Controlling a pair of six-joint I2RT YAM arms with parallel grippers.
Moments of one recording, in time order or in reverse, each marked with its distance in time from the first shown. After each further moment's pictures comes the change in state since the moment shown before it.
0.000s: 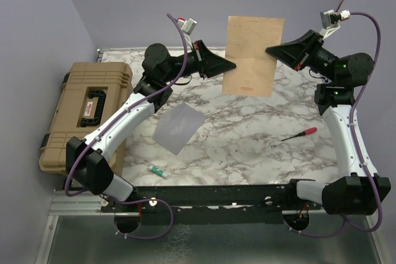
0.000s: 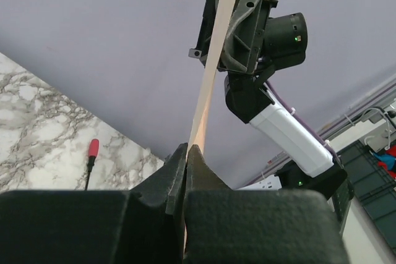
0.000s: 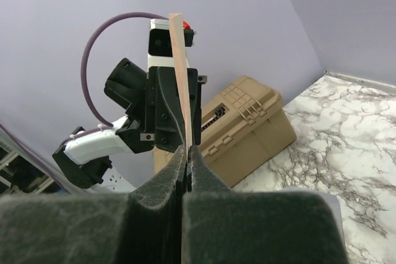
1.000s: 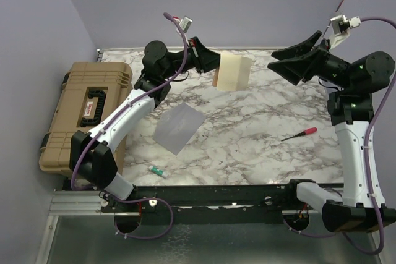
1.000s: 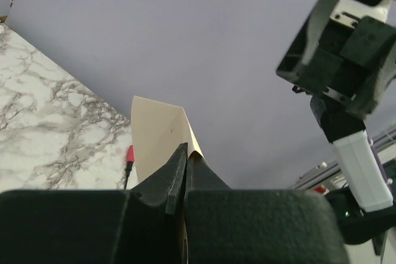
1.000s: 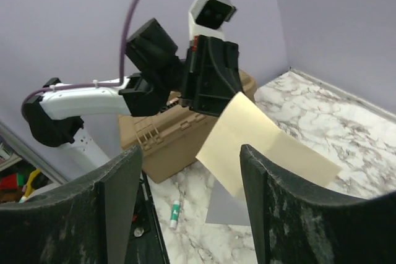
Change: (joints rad) left arm 0.066 0.054 -0.013 0.025 -0.043 0.032; right arm 0.004 -0.151 0.114 -0.374 -0.072 -0.365
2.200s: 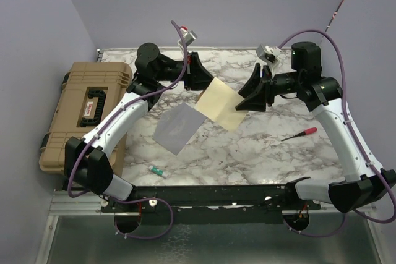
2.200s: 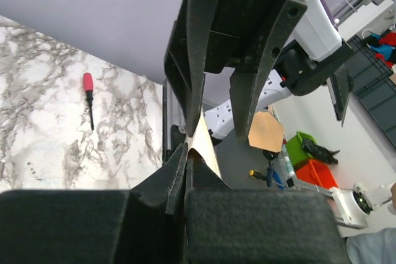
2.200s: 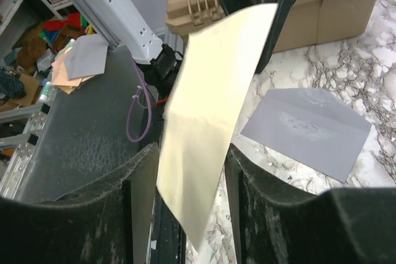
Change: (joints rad) left arm 0.038 -0.063 -0.068 -0.040 0.476 0.117; right arm 0.338 0.201 0.110 -0.920 -0.174 -1.000
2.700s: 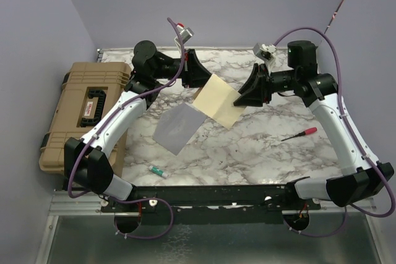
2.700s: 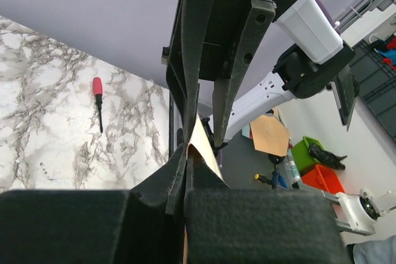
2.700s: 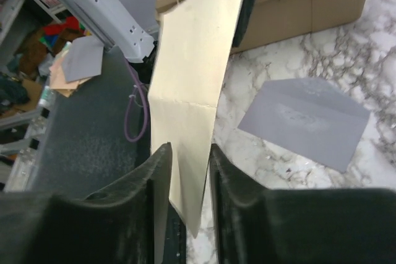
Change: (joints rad) left arm 0.035 0.000 0.023 -0.017 0.001 0.003; right arm 0.000 0.038 0.014 -0.035 0.030 -0.008
